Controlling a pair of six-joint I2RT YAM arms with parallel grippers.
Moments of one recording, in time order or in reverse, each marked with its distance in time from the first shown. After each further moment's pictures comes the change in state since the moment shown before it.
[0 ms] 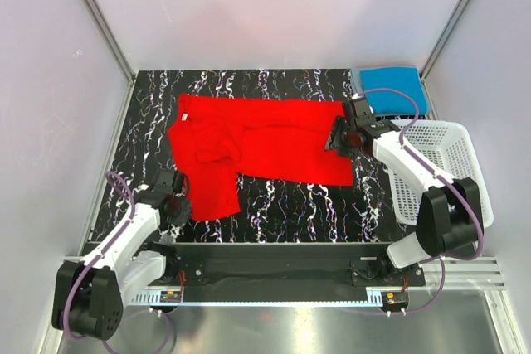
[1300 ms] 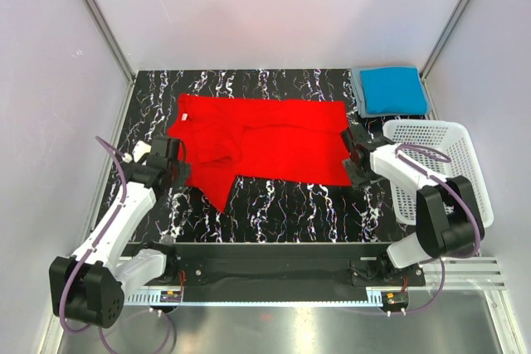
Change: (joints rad) left arm -0.005 0.072 0.324 0.062 -0.052 0.182; right arm 0.002 -0.025 -0.207 -0.218 0.341 0.959
